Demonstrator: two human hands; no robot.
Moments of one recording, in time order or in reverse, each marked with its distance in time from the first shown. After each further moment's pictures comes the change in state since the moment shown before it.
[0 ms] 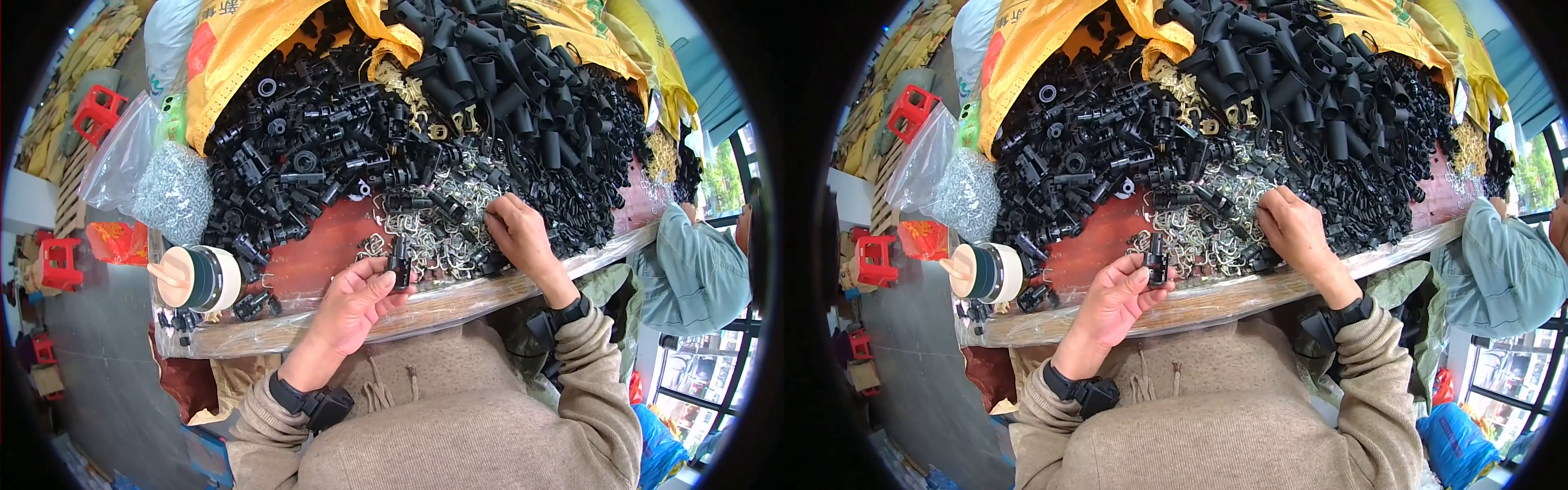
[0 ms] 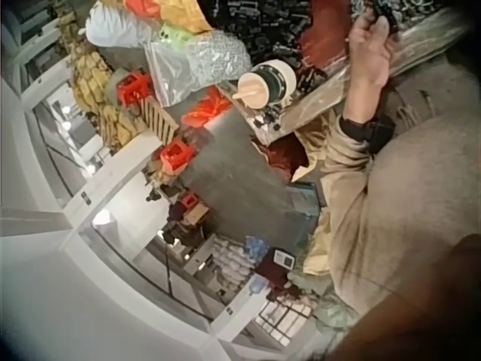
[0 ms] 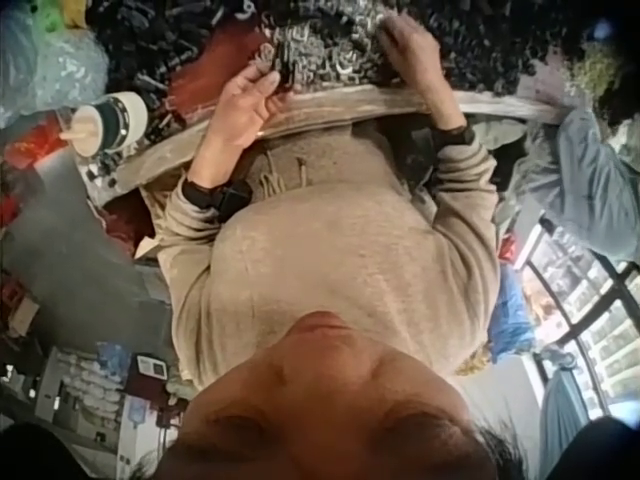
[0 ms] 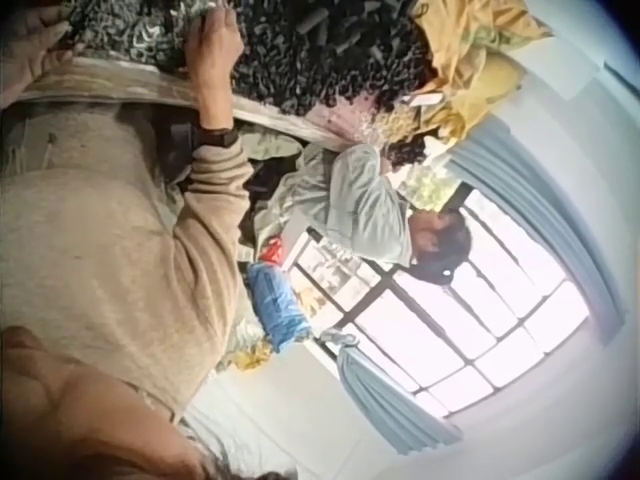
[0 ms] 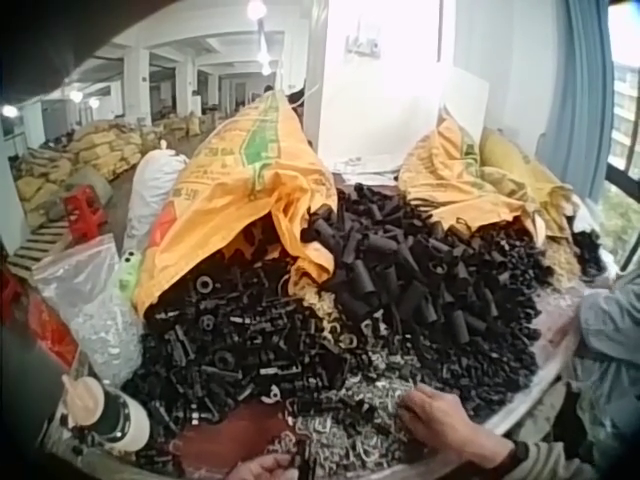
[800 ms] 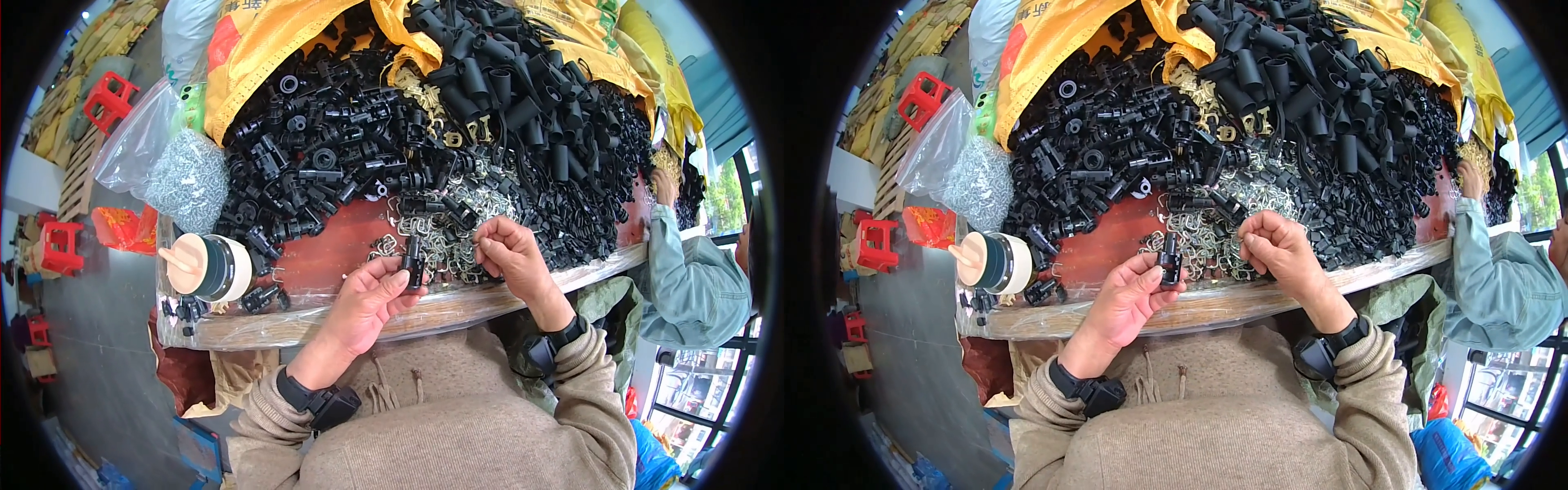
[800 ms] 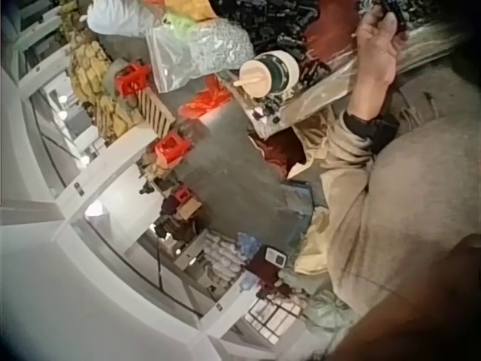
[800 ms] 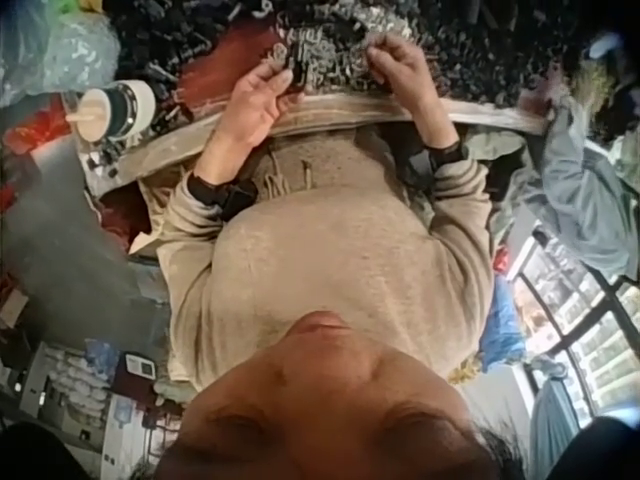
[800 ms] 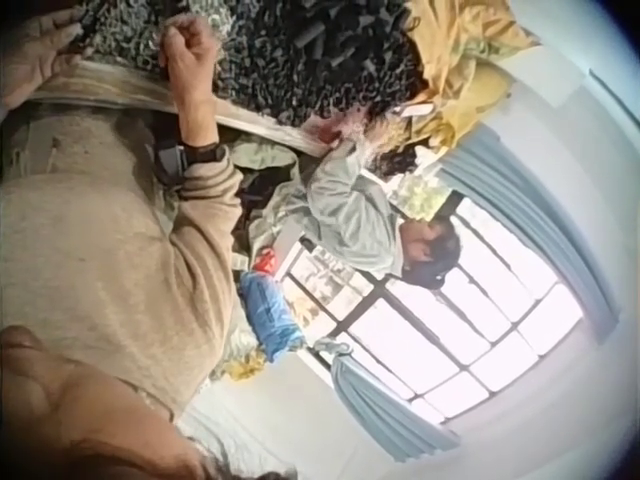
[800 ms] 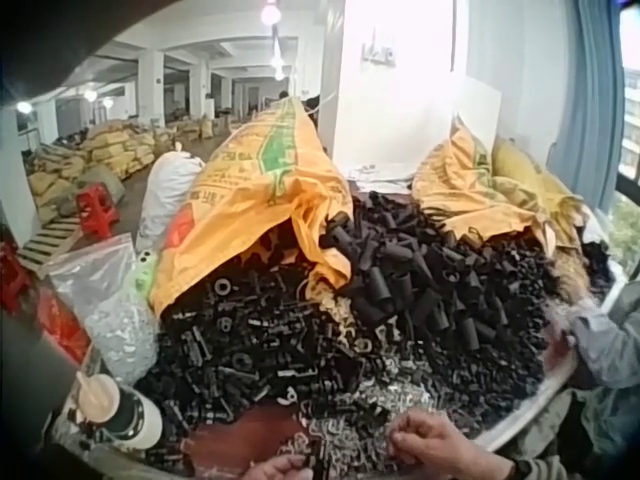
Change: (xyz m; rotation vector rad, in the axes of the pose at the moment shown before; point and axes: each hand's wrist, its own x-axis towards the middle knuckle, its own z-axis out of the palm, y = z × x) left_hand -0.003 -0.005 0.000 -0.020 -0.001 0.025; right_hand -0.005 -0.039 0.003 1.219 -0.228 0.544
